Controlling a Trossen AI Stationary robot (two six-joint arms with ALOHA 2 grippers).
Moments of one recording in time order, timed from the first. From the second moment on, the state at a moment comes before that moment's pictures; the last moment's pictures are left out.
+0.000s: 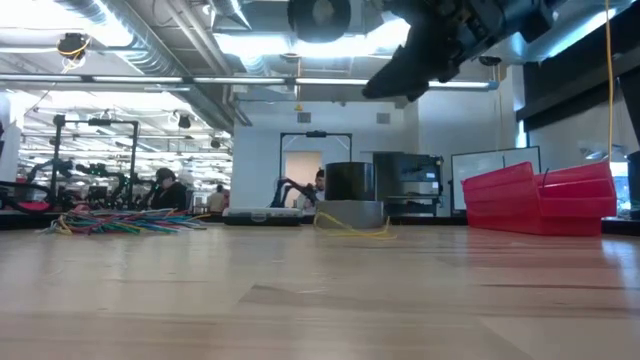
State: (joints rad) left arm -0.33 1.31 0.96 0.17 -0.84 0.26; right arm 0.08 1.41 0.82 0.07 -0.04 -0.03
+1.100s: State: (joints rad) left arm -0.30 1.33 0.96 0.18 -0.83 0.22; right arm 0.08 1.76 0.83 0.86 0.08 -0.01
